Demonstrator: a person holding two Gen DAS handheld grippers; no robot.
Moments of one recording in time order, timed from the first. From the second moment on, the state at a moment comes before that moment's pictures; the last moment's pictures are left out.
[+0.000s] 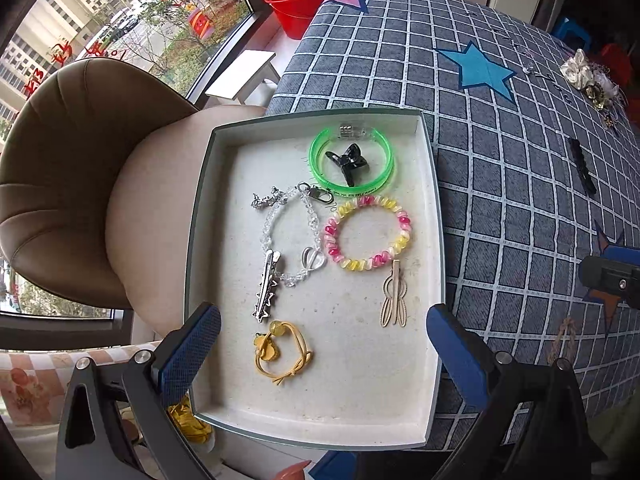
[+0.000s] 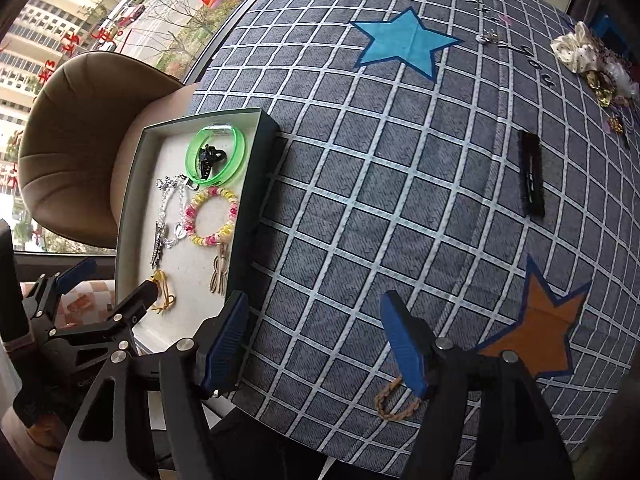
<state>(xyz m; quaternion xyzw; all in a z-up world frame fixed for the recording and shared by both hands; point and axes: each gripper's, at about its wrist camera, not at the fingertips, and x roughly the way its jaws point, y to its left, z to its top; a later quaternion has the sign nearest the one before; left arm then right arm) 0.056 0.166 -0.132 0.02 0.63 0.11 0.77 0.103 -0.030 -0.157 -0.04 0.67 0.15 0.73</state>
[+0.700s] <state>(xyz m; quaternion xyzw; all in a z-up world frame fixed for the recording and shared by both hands) 0.056 -0.002 -0.175 0.04 0.69 0.02 0.73 0.143 -0.190 -0.163 0.00 0.68 0.08 0.73</state>
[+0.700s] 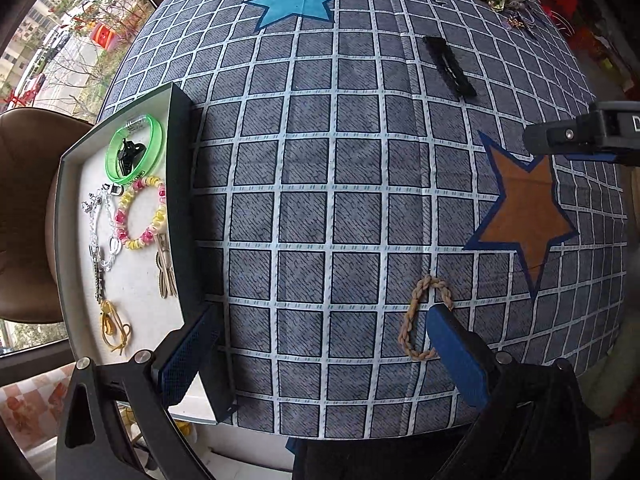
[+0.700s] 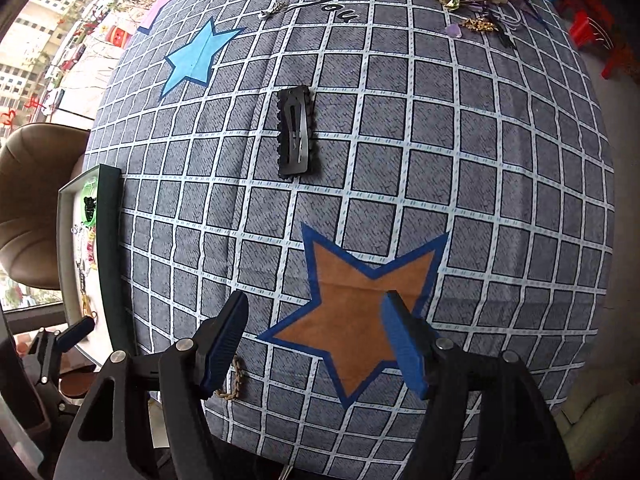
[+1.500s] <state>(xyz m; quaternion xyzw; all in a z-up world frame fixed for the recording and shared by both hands) 0.023 -0.044 -0.237 -0.01 0.70 0.08 0.71 0.228 -0.141 -0.211 -0.10 0.67 0.10 0.73</state>
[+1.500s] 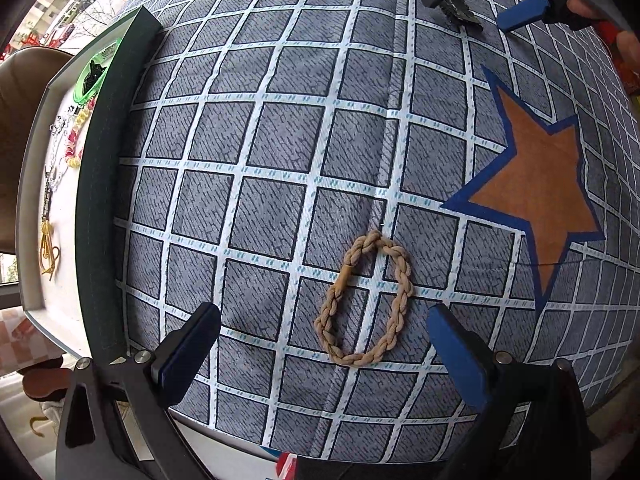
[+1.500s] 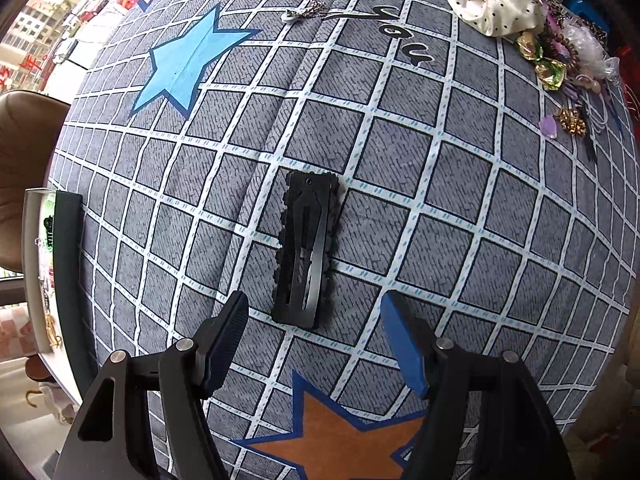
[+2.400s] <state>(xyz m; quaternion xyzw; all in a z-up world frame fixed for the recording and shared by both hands) 0.053 -0.061 -0.171 -0.06 0.67 0.01 0.74 0.183 -0.172 -0.189 -0.10 0.66 0.15 0.73</state>
